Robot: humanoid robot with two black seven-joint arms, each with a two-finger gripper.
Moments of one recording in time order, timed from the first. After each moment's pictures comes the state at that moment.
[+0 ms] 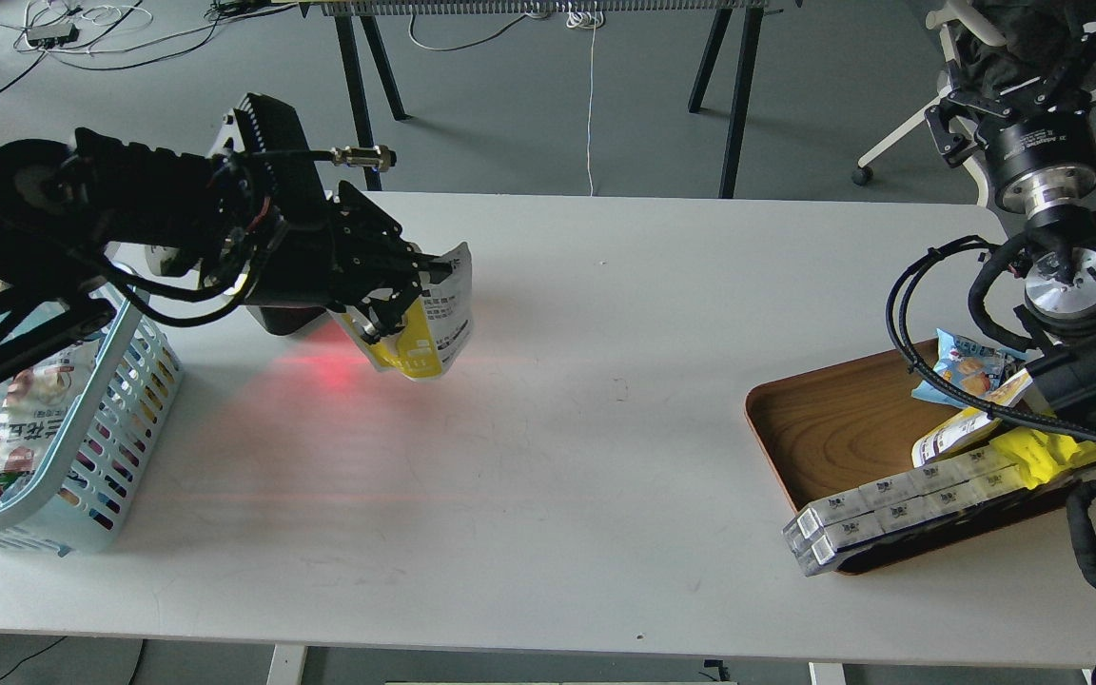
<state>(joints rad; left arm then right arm) -1.09 0.83 -0.42 -1.56 2.18 -0.49 -0.44 0.92 -0.29 0.84 0.33 0.26 0.49 0.32</state>
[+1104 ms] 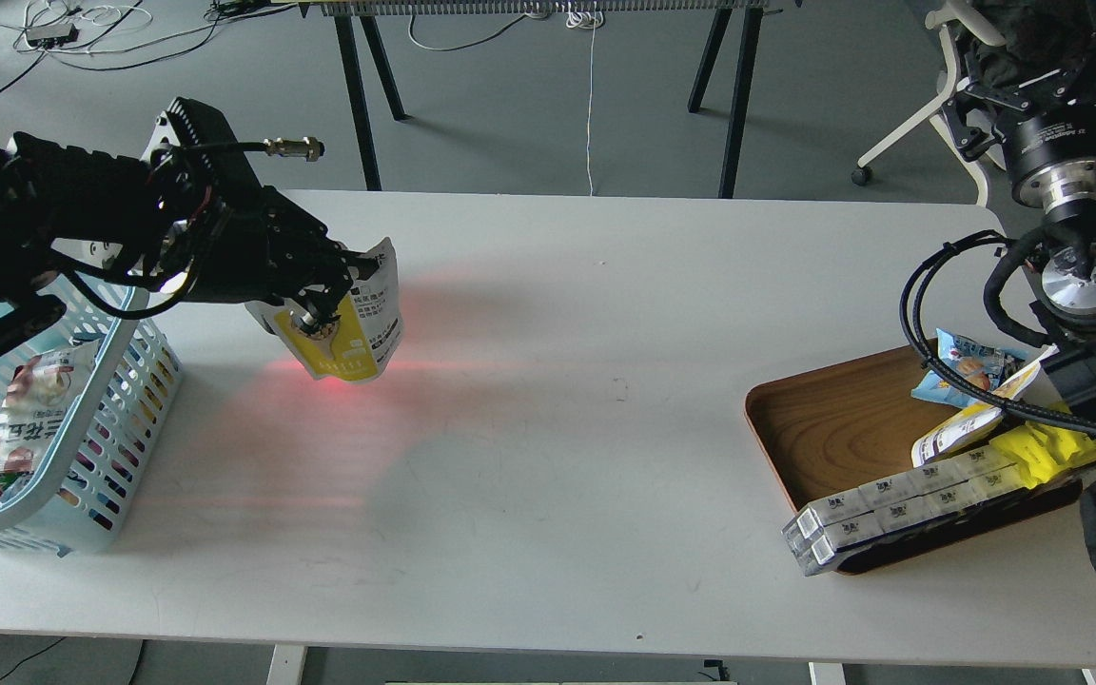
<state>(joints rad) -1.05 0.85 -0.41 -1.46 2.18 -0.49 -0.45 0.93 -0.31 0.84 0.33 0.26 0.49 0.32</state>
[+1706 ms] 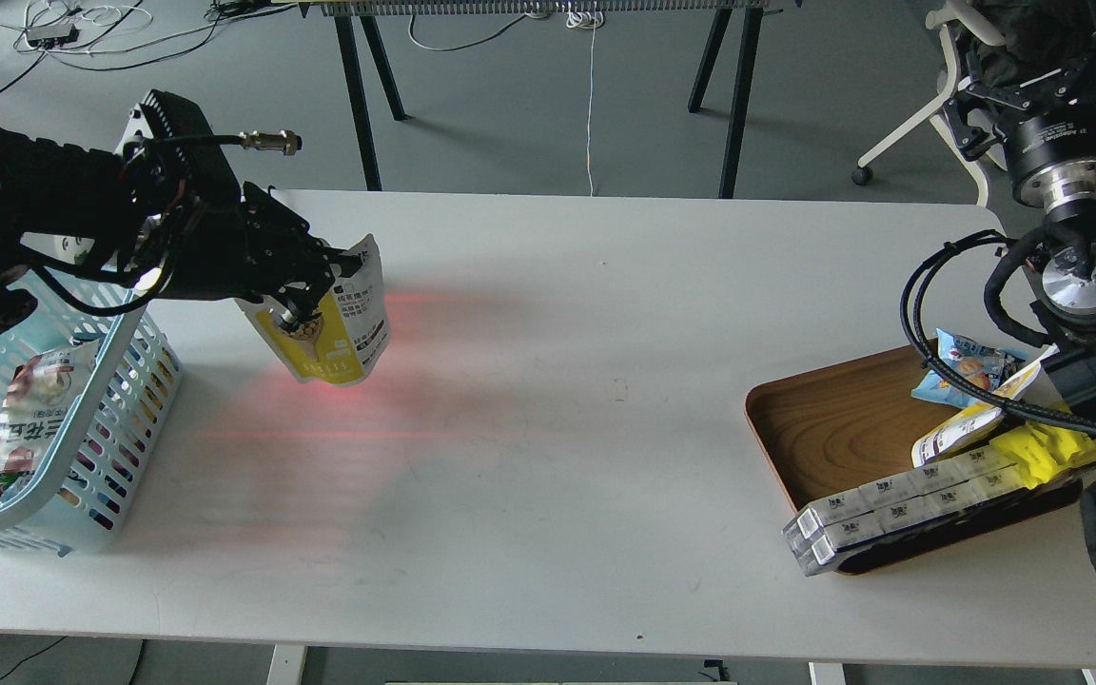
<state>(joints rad) -1.05 0.91 -0.42 -1.48 2.18 -0.49 -0.48 0.93 -0.31 0.84 0.33 0.26 0.49 0.32</state>
